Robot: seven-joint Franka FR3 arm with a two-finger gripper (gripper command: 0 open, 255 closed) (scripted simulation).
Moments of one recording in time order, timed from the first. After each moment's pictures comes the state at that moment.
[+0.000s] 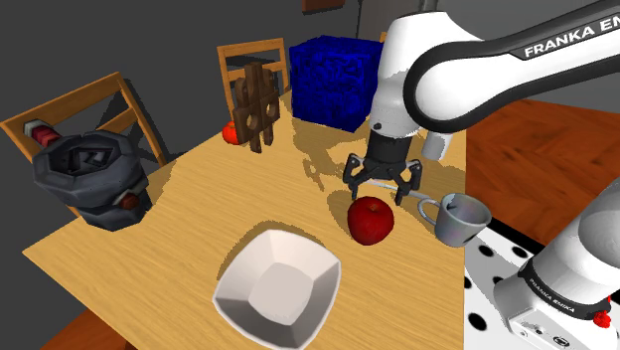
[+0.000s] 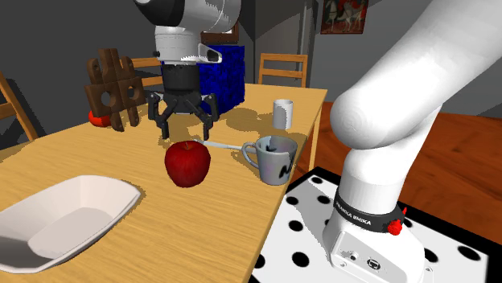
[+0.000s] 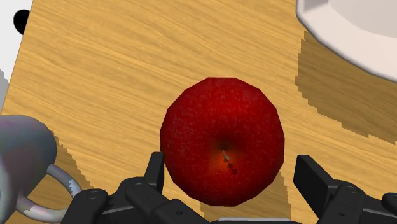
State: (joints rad) arm -0.13 -0.47 0.64 -2.55 0.45 2.09 1.00
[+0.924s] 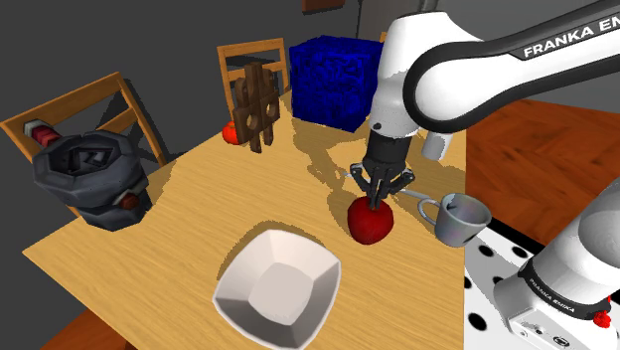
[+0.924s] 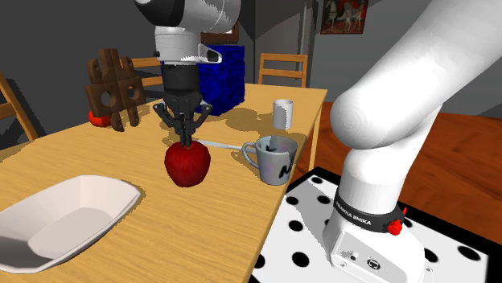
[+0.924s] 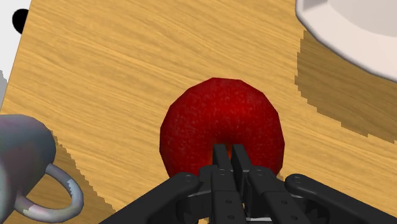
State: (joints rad) arm -0.13 -0.47 0.64 -2.55 0.45 2.10 1.00
